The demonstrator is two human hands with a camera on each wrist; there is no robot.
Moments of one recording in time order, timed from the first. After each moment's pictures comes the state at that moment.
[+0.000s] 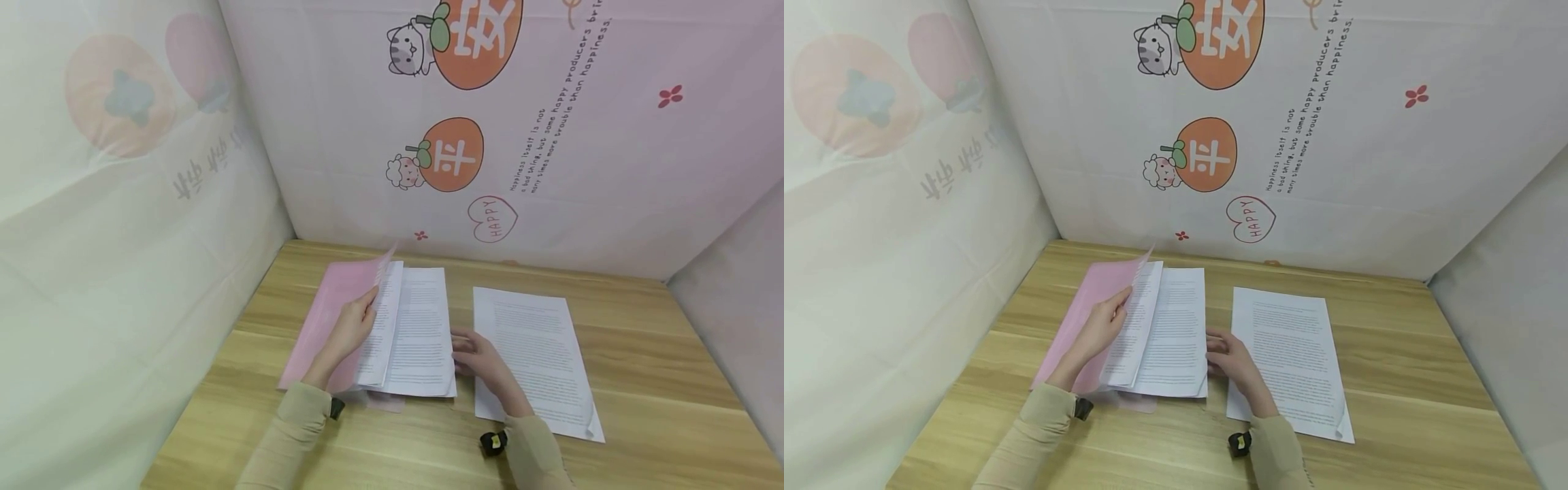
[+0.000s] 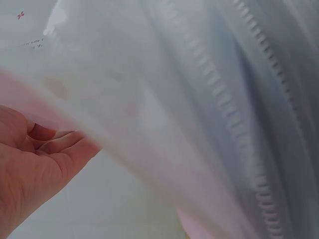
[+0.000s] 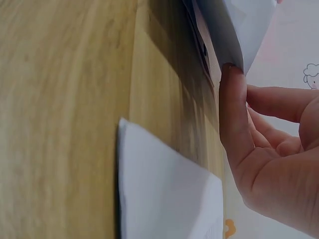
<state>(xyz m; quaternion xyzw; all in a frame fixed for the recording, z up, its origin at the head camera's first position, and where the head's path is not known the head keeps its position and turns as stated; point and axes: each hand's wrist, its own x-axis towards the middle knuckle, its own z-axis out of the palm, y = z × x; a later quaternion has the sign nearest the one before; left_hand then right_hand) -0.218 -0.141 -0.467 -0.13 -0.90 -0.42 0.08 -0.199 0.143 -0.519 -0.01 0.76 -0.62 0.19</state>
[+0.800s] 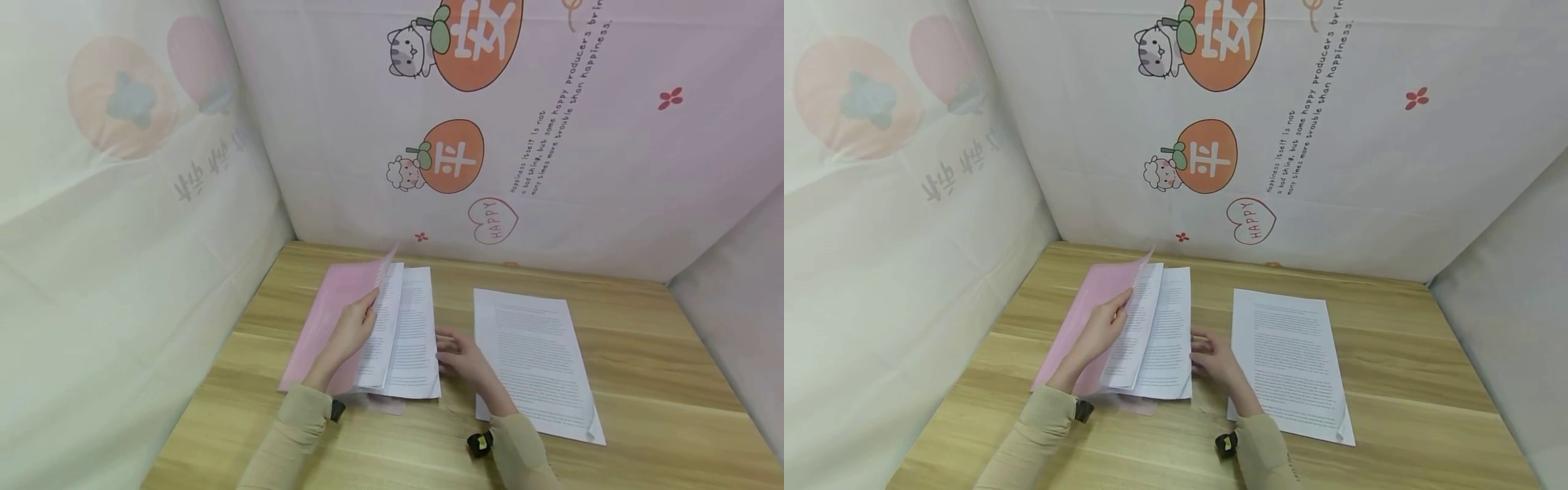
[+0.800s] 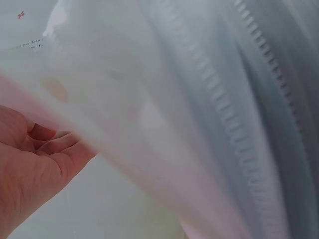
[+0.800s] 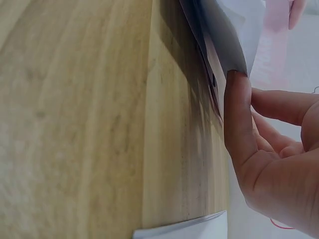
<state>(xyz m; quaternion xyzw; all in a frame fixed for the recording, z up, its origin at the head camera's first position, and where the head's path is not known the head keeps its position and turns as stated) -0.217 -0.141 -0.467 -0.13 -0.89 -0.42 0.08 -0.199 0.116 -0.520 -0.05 0.75 -0.63 0.19</state>
